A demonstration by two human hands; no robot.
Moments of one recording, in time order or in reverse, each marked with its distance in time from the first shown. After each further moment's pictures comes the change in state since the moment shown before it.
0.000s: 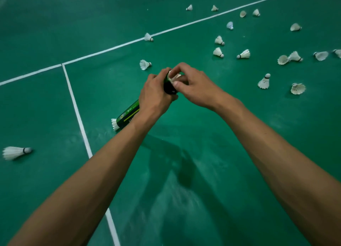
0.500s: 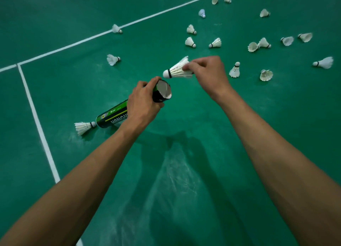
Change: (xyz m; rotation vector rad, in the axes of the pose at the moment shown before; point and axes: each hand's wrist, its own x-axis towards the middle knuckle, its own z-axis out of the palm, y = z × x) left_hand -0.006 0.031 0.090 0.167 -0.134 0.066; right_hand -0.025 0.104 -0.081 0.116 0.476 0.311
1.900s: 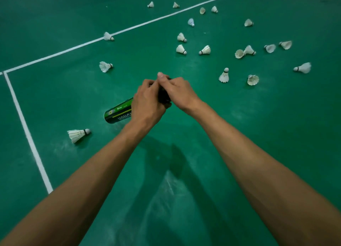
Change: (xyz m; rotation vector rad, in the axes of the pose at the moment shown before) left_hand -0.001 0.027 -0.009 -0.130 0.056 0.160; right_hand -0.029 -0.025 0.043 -0.091 -0.254 0.051
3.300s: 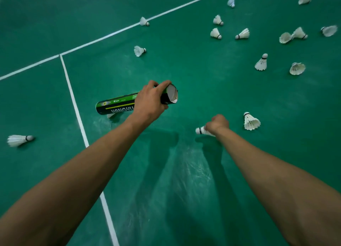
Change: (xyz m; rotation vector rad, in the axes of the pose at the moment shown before) left_hand -0.052 -0.047 -0.031 0.344 -0.170 -0.120; right_hand -0.048 0.162 0.054 -0.230 -0.060 0.701
